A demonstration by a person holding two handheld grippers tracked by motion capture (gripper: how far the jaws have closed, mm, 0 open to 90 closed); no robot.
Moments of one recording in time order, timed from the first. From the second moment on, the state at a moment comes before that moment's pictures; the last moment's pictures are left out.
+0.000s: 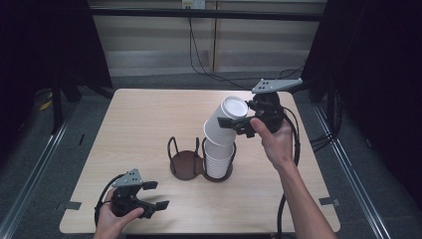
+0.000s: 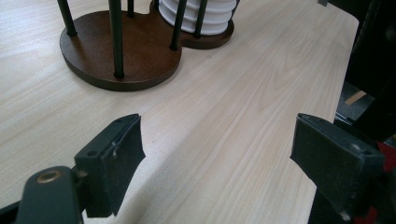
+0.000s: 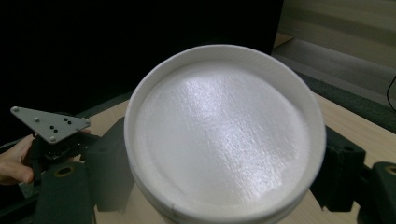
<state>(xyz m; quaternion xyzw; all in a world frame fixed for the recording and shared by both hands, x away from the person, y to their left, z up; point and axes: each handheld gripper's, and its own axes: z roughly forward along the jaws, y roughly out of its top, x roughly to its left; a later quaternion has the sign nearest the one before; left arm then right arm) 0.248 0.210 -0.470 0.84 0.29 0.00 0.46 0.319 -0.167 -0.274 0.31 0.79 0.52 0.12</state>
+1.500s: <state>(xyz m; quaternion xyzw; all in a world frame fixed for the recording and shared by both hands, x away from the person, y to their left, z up) 0.264 0.189 -0.430 0.83 0.24 0.00 0.51 0.276 -0.214 -0.268 0.32 0.74 0.59 0.11</state>
